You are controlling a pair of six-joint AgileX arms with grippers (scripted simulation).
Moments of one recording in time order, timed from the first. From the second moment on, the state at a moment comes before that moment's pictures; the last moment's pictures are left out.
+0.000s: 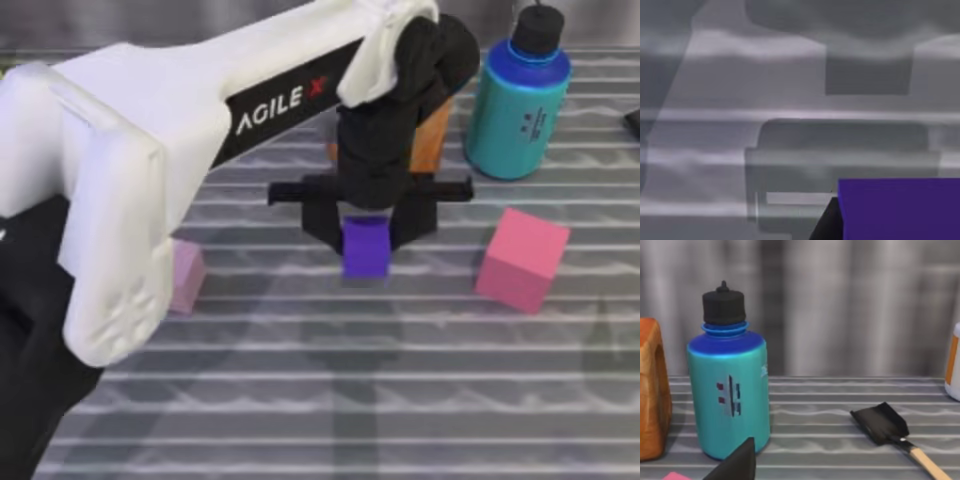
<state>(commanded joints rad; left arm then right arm) -0.75 2.42 2.17 -1.32 -0.01 -0.72 0.00 0.00 0.00 0.00 0.00 0.00</state>
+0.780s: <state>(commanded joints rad) -0.92 2.45 2.21 -1.31 -0.02 -0.92 0.00 0.00 0.00 0.00 0.00 0.00</state>
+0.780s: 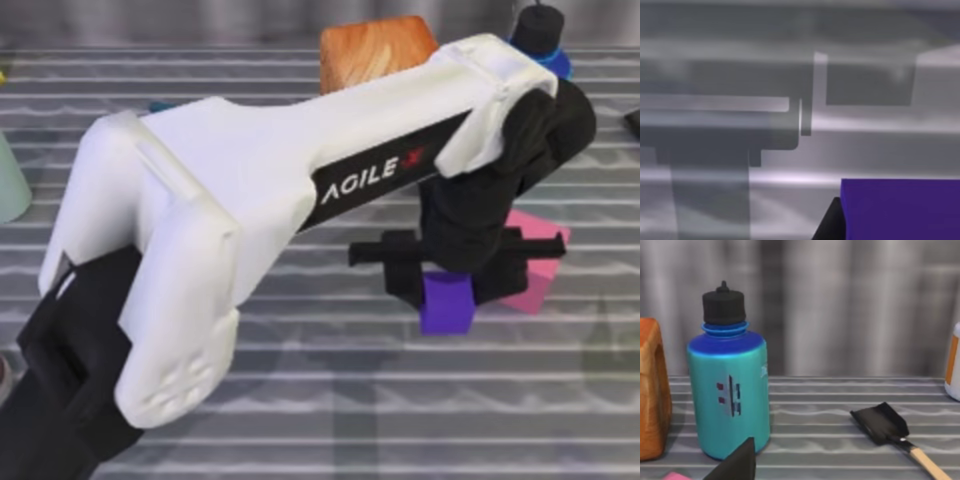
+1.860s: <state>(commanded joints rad) -0.93 2.47 2.03 -1.12 -0.02 -0.92 0.00 0.00 0.00 0.00 0.00 0.00</state>
